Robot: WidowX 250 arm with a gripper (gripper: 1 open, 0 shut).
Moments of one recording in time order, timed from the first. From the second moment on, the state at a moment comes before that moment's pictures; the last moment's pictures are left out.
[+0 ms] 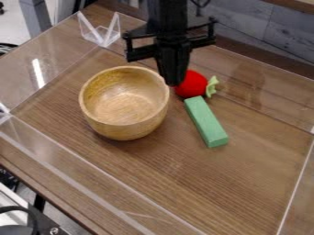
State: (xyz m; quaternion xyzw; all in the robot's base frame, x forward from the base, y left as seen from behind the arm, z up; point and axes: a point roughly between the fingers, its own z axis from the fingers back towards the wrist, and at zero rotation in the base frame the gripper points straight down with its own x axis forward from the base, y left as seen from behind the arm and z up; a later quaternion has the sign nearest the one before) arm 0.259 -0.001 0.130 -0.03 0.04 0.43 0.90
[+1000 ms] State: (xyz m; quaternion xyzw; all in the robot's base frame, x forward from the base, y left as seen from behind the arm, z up) arm 0.256 -0.003 0.129 -0.02 0.04 0.47 0.88
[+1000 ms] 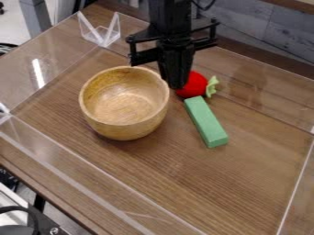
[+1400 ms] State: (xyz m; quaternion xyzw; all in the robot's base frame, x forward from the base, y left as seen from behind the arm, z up) arm 0.266 -0.035 0.094 -0.01 0.04 0.50 0.86
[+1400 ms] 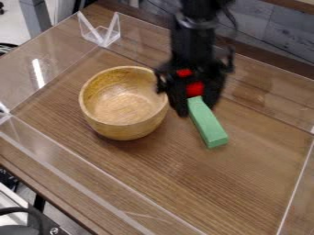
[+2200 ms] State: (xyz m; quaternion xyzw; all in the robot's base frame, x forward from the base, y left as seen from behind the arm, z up) arm 0.290 -0.020 0.046 -0.02 0.03 0.55 0.84
